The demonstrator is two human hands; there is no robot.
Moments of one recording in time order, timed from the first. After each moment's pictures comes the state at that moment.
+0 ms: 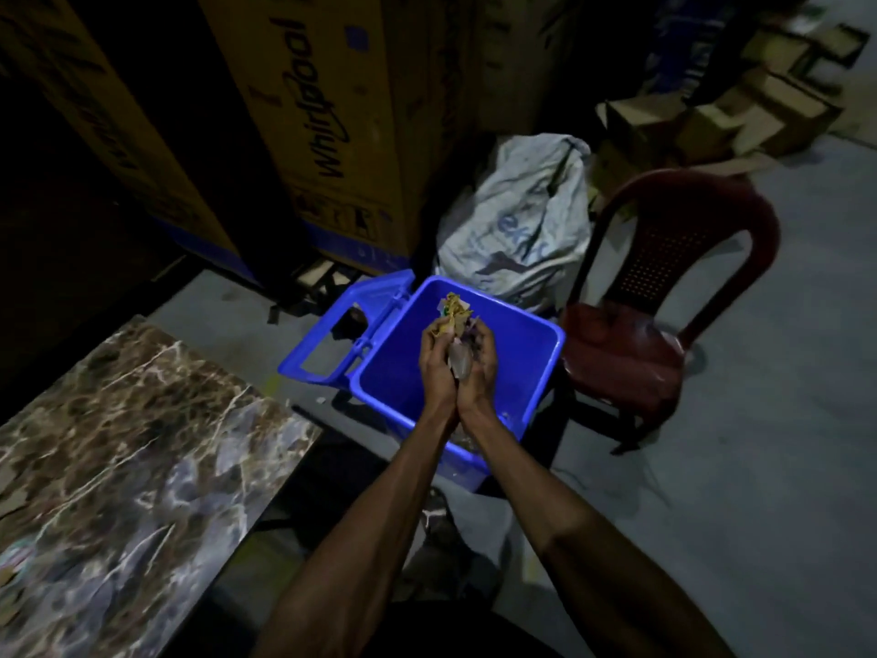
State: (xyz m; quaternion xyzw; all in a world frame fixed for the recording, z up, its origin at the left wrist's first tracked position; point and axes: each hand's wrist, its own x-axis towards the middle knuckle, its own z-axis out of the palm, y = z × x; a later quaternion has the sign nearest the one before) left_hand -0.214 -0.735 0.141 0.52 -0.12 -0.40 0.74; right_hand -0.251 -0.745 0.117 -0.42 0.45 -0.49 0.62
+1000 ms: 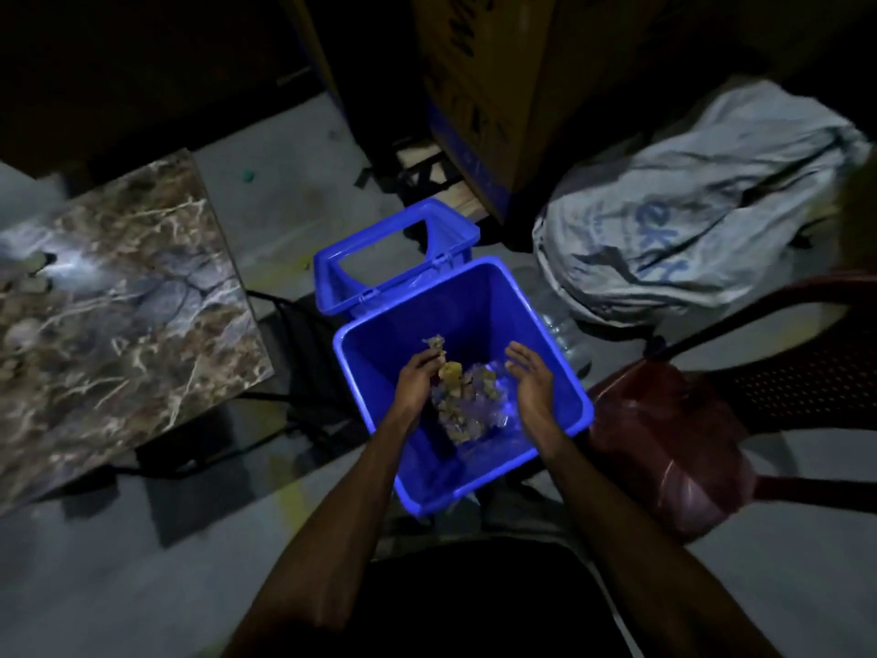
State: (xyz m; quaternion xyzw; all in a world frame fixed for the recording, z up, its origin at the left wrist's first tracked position) left_hand -0.181 -0.872 0.010 0.70 0.16 -0.38 0.58; right_hand -0.287 -1.026 -0.048 -0.51 0.49 -0.13 0.69
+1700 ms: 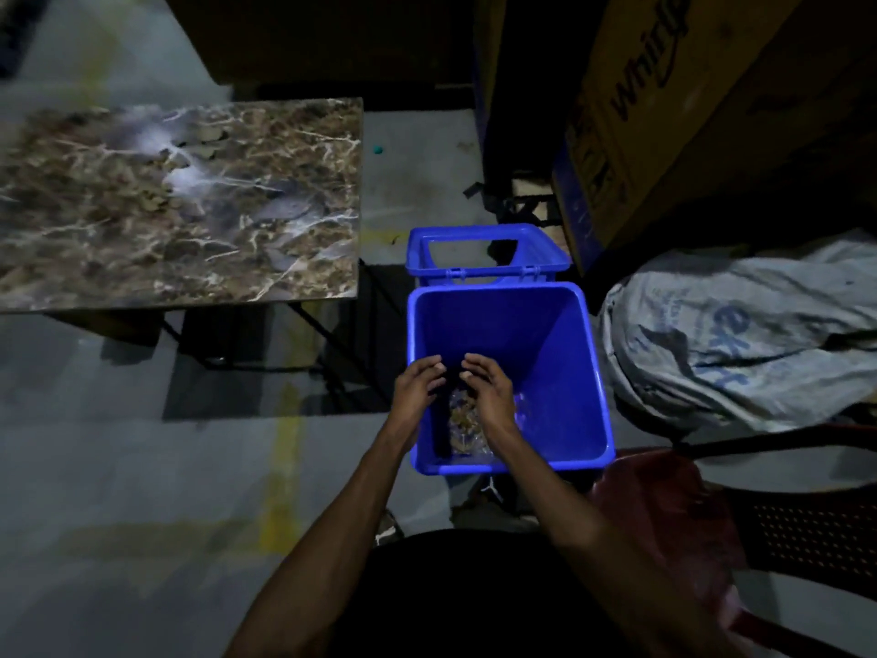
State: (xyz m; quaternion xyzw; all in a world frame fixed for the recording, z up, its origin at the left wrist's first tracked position) left_hand -0.271 -0.776 0.048 0.60 0.25 -0.23 0.72; right_hand -0.293 -0.908 0.018 -0.61 0.28 0.04 0.74
